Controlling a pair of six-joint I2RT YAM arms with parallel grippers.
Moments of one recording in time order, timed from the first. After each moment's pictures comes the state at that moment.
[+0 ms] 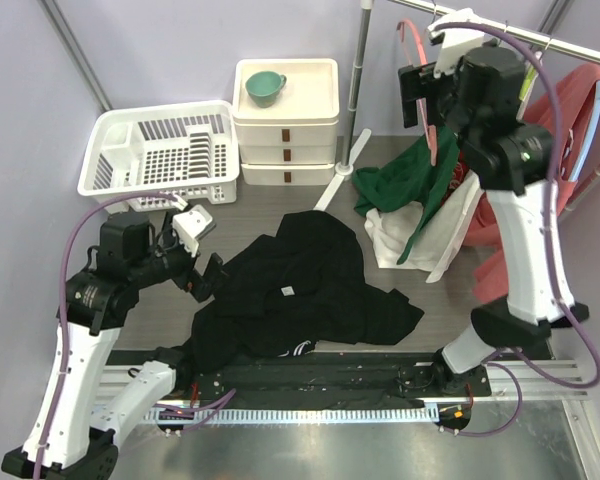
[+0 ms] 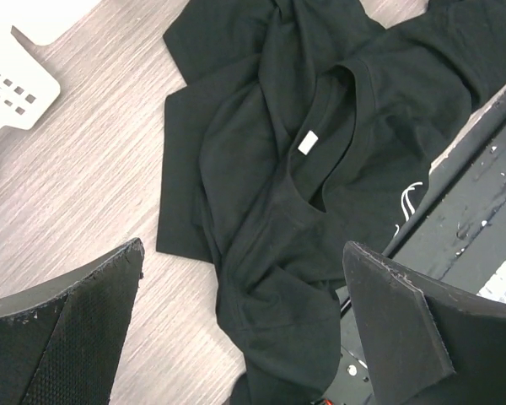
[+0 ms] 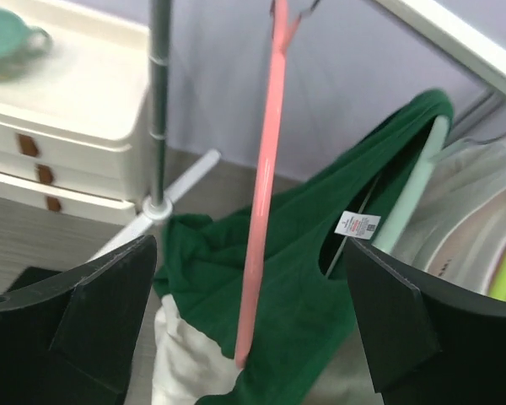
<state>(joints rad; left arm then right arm) -0.27 0.79 1.21 -1.05 0.45 0.34 0.42 1.53 2.34 -0.94 0.33 -0.21</state>
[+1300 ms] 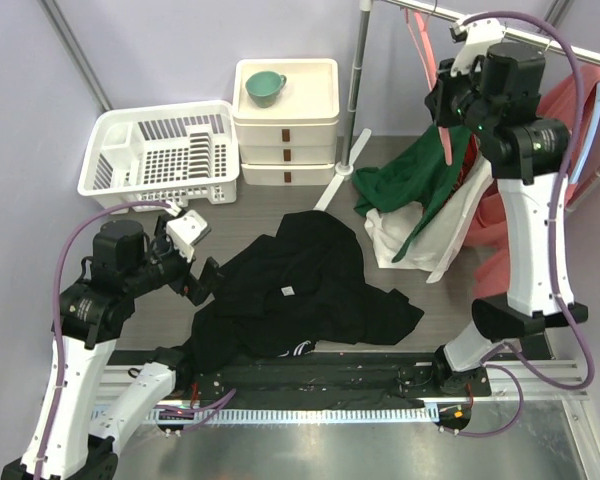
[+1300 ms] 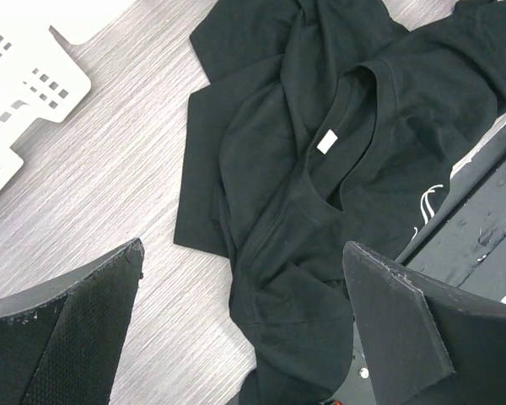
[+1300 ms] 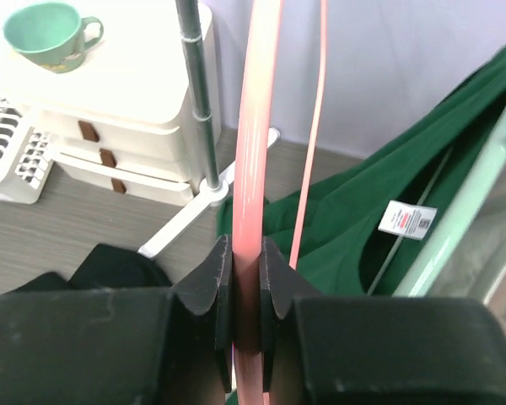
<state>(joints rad) -0.27 0.74 1.19 -1.04 0.39 0.34 0.22 1.61 2.35 -0.99 0.03 -0.06</state>
